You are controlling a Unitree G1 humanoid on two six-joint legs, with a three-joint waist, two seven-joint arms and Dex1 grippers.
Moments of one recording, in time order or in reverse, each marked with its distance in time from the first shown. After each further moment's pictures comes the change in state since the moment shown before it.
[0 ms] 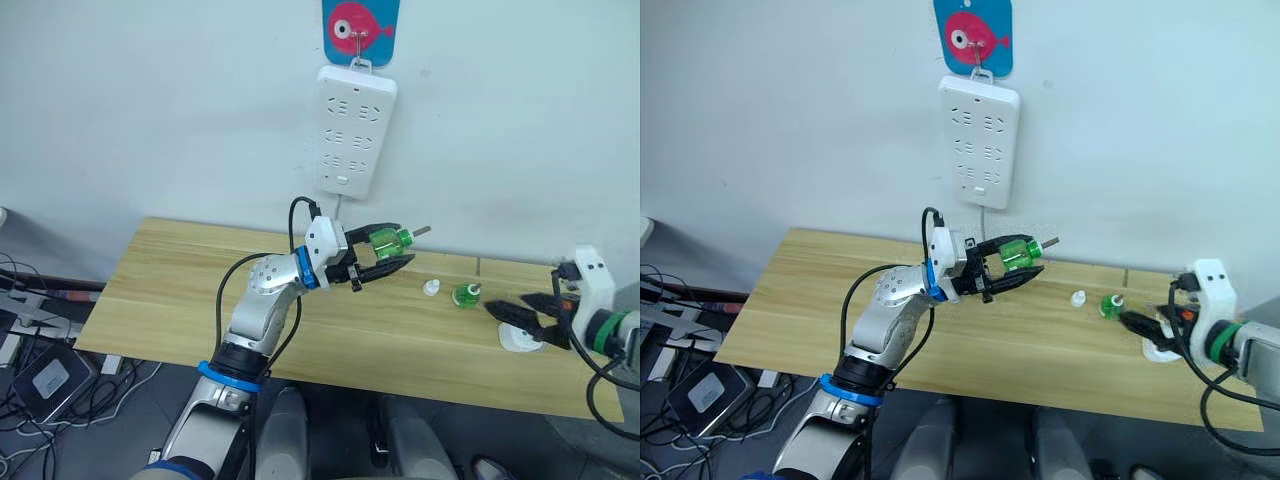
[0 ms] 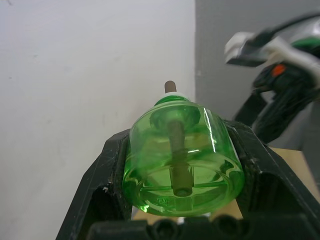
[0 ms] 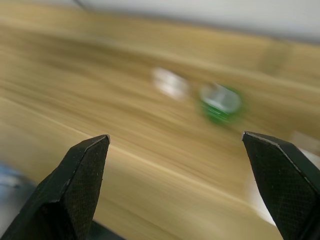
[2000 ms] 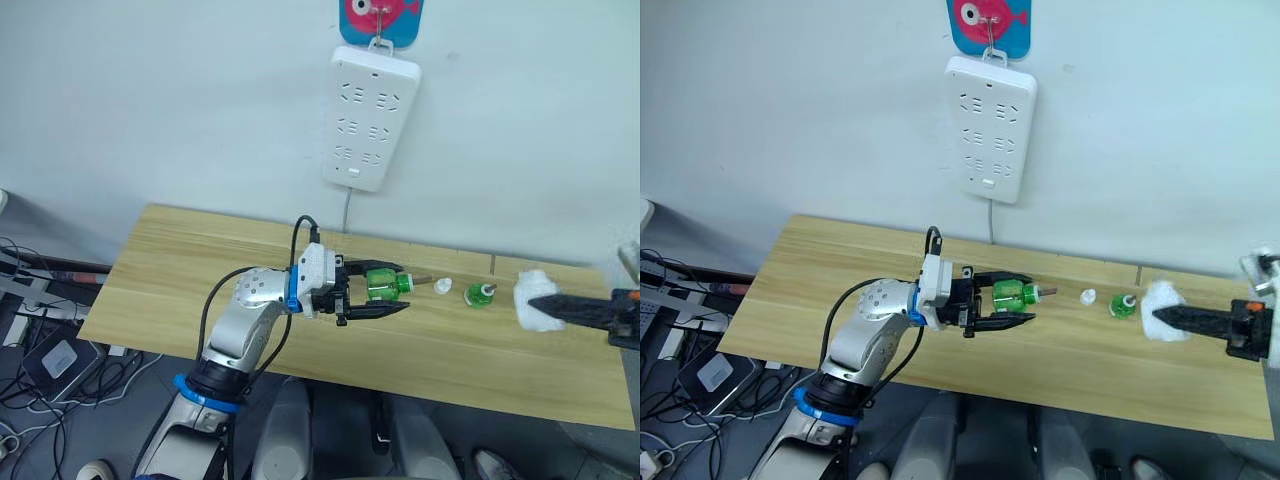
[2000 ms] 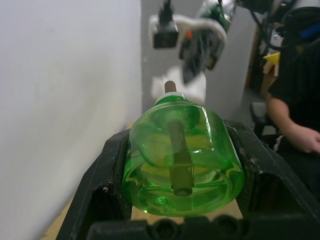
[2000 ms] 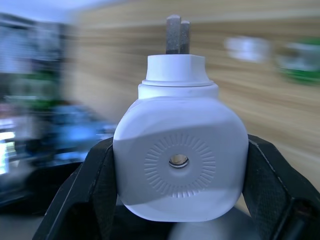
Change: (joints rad) left arm 0.096 0.080 -0.049 -0.157 -0.062 0.087 -0.178; right arm -0.260 0.007 -0.308 0.368 0.196 0.628 0.564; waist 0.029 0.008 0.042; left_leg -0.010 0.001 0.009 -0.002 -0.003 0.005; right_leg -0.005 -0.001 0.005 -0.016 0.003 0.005
